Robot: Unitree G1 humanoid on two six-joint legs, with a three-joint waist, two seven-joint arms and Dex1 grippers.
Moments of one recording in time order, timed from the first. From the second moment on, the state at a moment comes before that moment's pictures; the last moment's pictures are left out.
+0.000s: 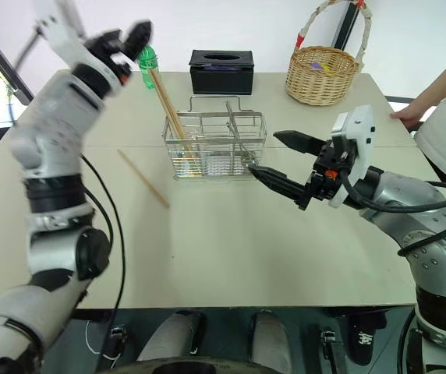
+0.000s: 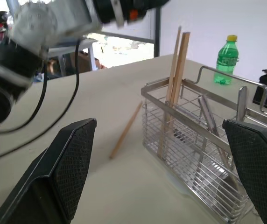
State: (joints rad) left arm -1.08 0.36 0.36 0.14 -0.54 0.73 -0.09; right arm -0.31 -0.79 -0.24 -0.55 0.93 0.71 0.68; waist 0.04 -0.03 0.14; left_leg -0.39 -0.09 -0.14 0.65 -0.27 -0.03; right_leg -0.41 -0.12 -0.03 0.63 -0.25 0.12
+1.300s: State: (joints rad) left arm -1.23 0.31 0.57 1.21 -0.33 0.60 0.51; right arm -0.18 -0.78 -0.22 -0.64 0.92 0.68 0.73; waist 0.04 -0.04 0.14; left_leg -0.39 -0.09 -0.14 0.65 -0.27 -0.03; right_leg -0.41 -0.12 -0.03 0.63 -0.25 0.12
